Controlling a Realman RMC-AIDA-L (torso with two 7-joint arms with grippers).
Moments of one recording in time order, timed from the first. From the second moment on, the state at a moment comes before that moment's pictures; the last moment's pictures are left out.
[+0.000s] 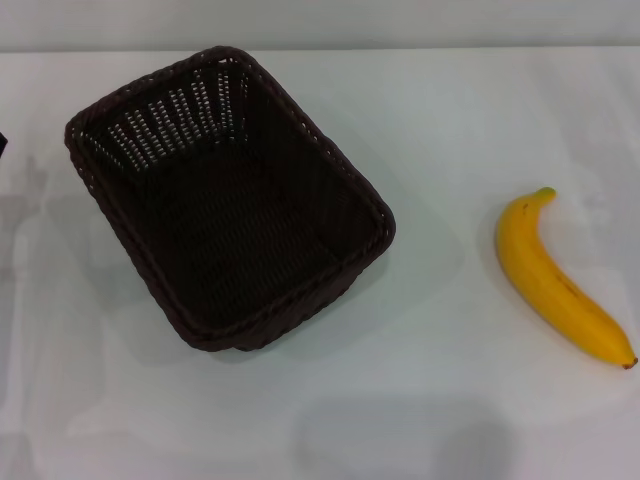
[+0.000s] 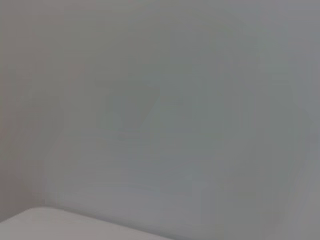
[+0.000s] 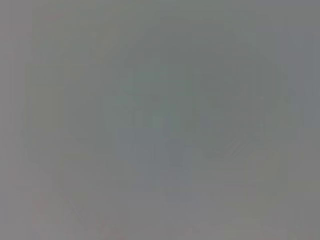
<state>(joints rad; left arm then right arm) -0.51 -2.09 0.40 -0.02 -2.41 -1.02 2.82 0.57 2.02 -0.41 -0.05 2.32 1.10 -2.76</state>
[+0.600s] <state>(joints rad) -0.49 -2.09 0.40 -0.08 -2.41 -1.15 2.82 0.56 2.01 -0.40 -0.08 2.32 1.08 -2.77</state>
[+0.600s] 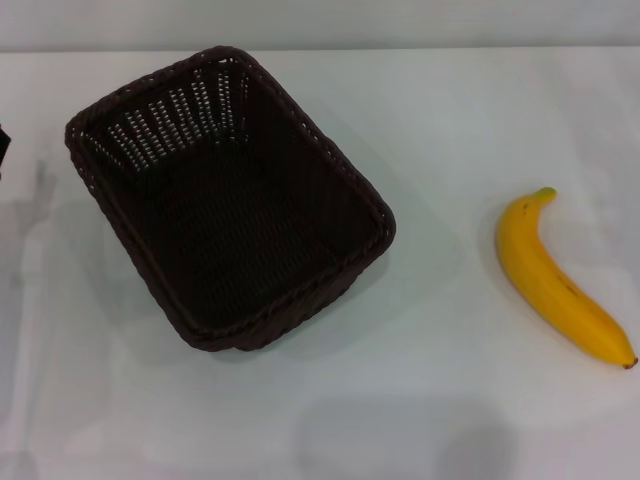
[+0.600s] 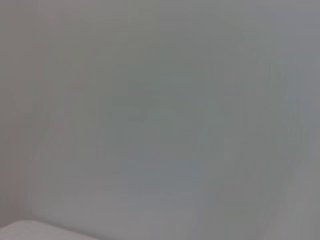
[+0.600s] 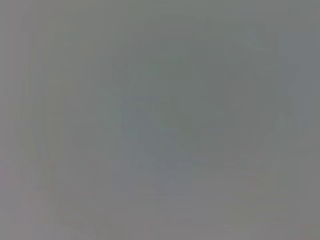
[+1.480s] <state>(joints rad) -0.47 -2.08 0.42 0.00 -2.37 -1.27 2.62 0.52 2.01 -0.41 -0.13 2.32 1.07 -2.76</state>
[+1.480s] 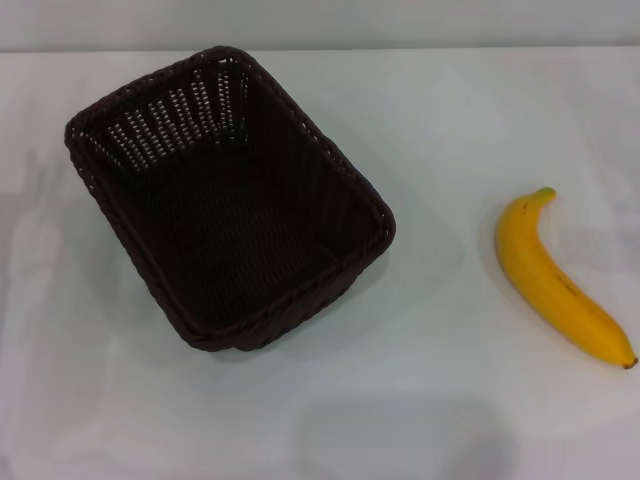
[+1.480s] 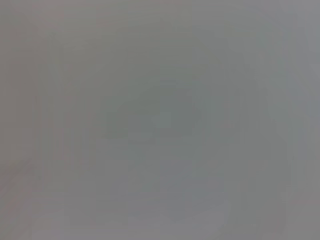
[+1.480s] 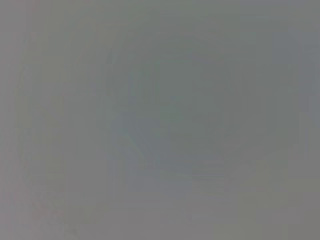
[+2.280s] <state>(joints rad) -0.63 -1.66 0.65 0.69 -1.25 -1.33 0.99 0.54 2.02 -0.42 -0.10 2.31 1.08 -2.77</state>
